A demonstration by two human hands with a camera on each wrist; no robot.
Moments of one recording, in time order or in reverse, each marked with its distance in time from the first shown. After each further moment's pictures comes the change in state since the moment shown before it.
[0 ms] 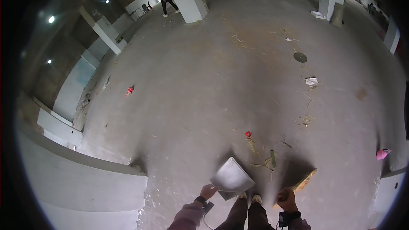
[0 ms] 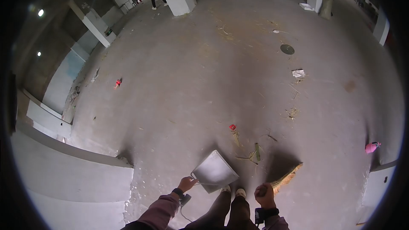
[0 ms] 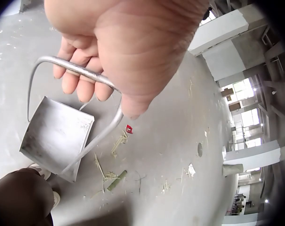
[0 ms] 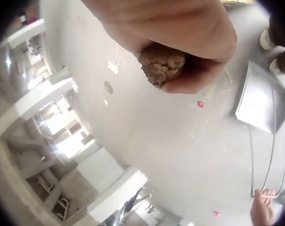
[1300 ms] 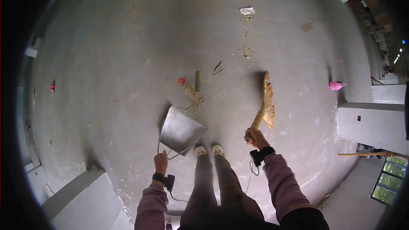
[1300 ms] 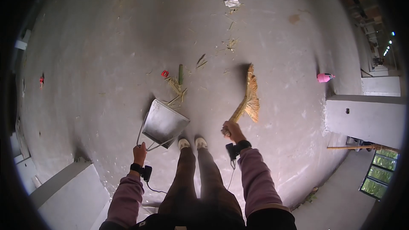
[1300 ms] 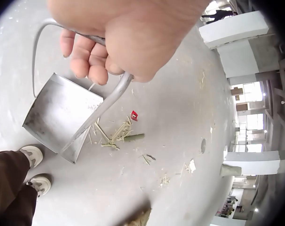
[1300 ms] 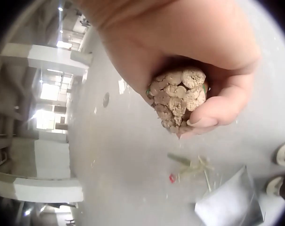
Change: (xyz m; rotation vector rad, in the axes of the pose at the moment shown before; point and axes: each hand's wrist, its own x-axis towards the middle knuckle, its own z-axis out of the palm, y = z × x) left_hand 0.081 -0.008 0.018 -0.329 0.036 -0.278; right_hand 0.088 -0.075 -0.019 -1.904 -0.188 -1.095
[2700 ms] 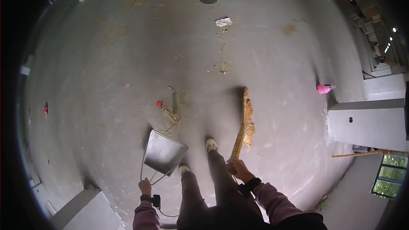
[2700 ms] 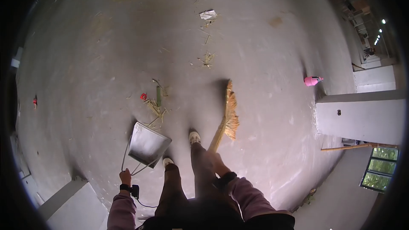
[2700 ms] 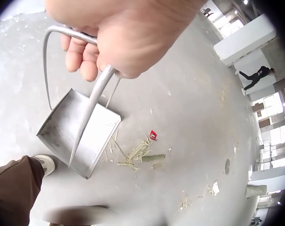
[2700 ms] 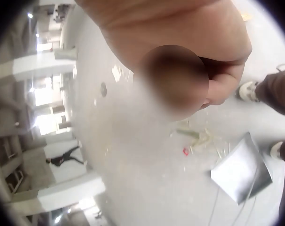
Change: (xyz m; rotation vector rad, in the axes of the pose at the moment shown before) left_hand -0.005 0.002 0.033 0.088 0.158 -0.147; right_hand -0.034 -0.006 -0.078 0.729 -0.088 0.566
